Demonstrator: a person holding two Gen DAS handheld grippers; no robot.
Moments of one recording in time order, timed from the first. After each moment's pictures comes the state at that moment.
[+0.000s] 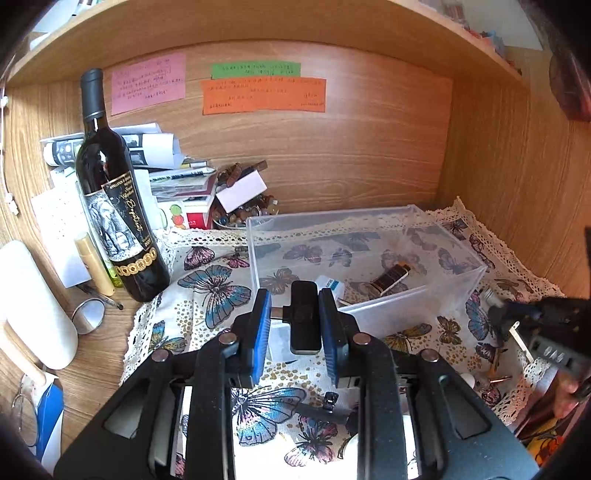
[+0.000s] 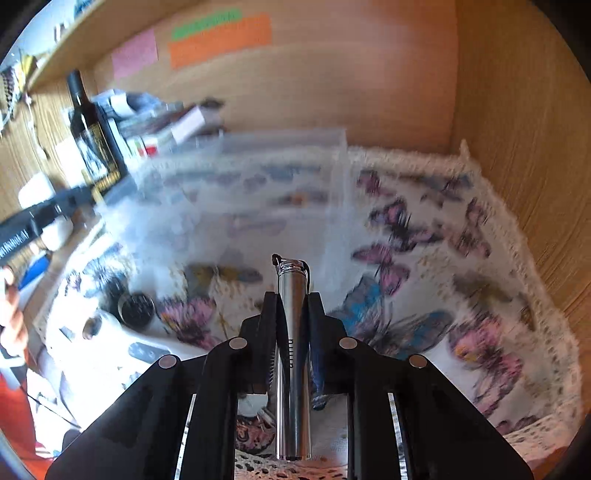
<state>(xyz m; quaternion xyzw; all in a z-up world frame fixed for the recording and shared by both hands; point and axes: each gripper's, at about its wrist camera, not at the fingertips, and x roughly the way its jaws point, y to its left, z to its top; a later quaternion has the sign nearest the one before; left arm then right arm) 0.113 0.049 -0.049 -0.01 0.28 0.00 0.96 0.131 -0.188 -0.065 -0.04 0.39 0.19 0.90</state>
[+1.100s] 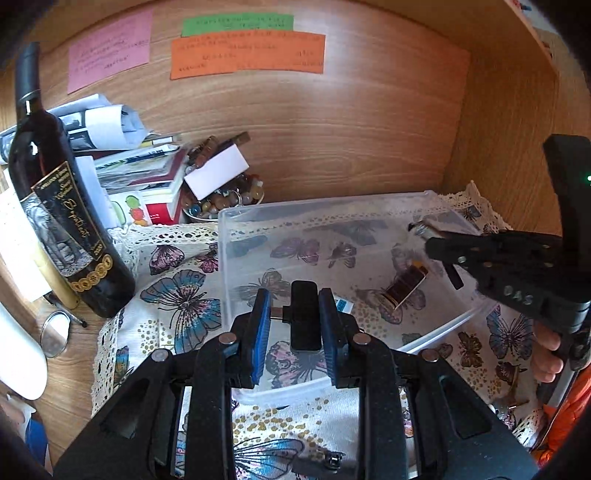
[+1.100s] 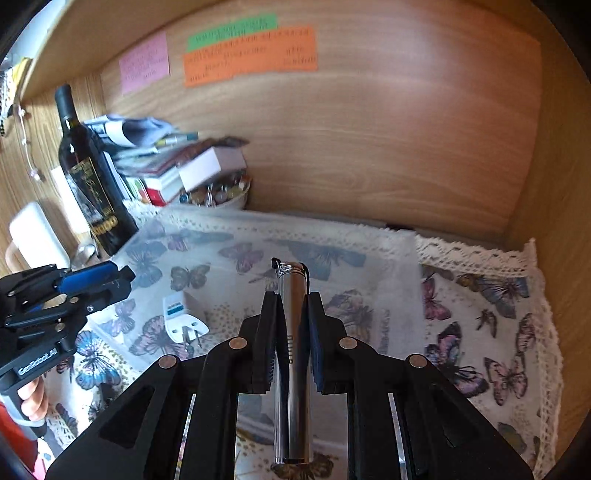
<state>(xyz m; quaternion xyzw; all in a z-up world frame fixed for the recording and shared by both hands) 0.191 0.046 -0.072 -0.01 0.34 -0.03 0.94 0.239 -0.117 -0.067 -0.08 0.39 0.25 0.89</state>
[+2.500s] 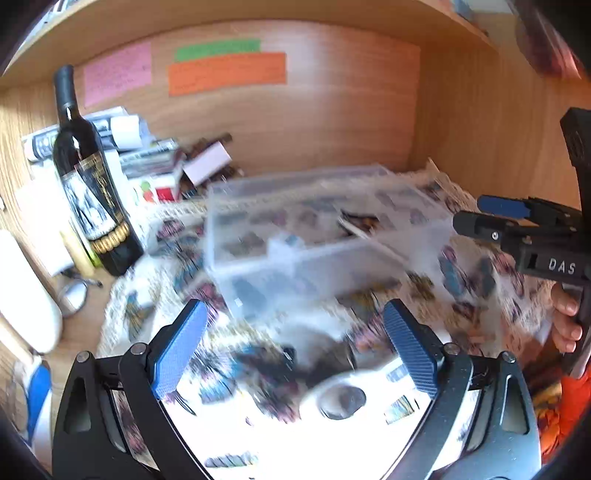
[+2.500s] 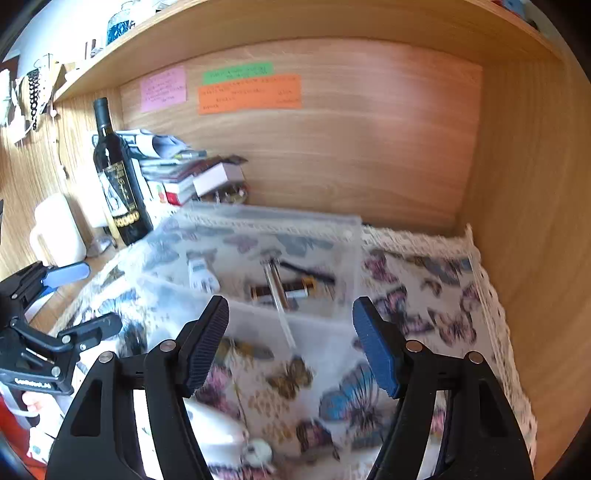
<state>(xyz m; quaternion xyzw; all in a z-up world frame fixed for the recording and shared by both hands) 0.093 0.015 -0.071 0.01 0.33 -0.04 0.94 0.145 -0.175 -0.034 -0.08 0.34 0.21 0.91</state>
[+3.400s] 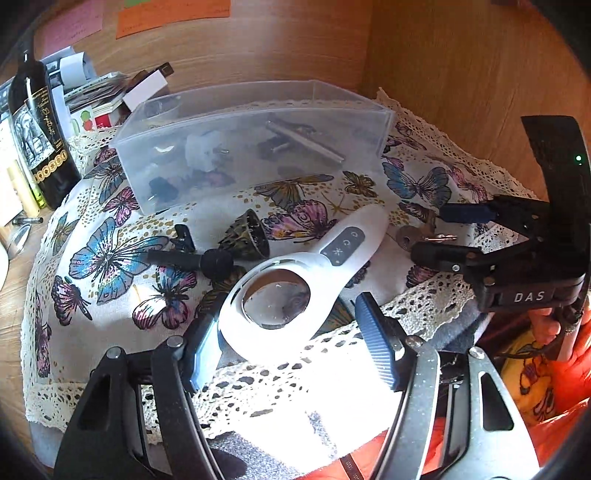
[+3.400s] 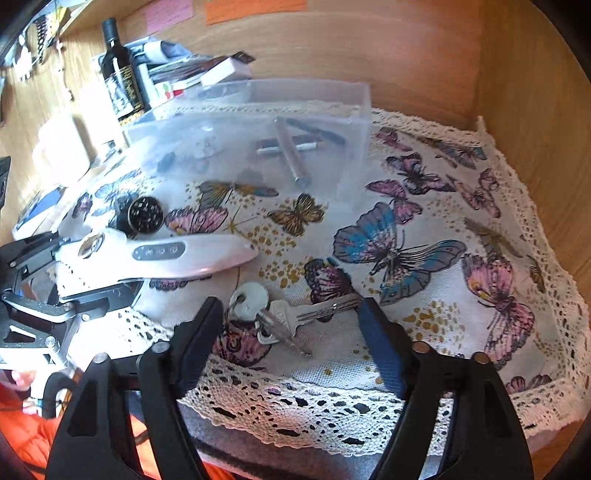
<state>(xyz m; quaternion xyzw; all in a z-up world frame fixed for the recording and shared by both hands) 0.060 -0.030 -0.133 0.01 0.41 -0.12 0.91 0.103 -0.197 -0.113 -0.11 0.45 0.24 0.86</state>
